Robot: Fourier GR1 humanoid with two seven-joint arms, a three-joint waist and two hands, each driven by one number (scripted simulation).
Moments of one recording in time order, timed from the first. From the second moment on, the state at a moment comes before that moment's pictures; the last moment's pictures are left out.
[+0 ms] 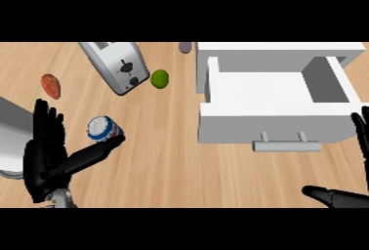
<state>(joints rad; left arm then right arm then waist) 0.01 0.00 0.00 -1.85 -0.20 0.51 0.31 0.13 -0.10 -0.18 -2.09 -0.10 0.02 0.15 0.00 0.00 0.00</state>
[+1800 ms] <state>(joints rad) -0.22 0.04 0.25 -0.82 0.23 0.47 -0.47 0.17 -0.08 -0.26 -2.25 -0.12 0.09 0.26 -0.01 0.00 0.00</state>
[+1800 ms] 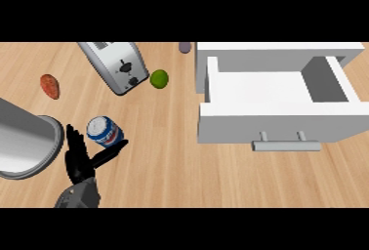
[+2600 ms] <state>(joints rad) -0.47 0.14 0.31 -0.42 0.27 0.29 -0.63 0.13 -0.09 -0.29 -2.23 -0.13 0.11 0.26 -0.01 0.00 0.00</state>
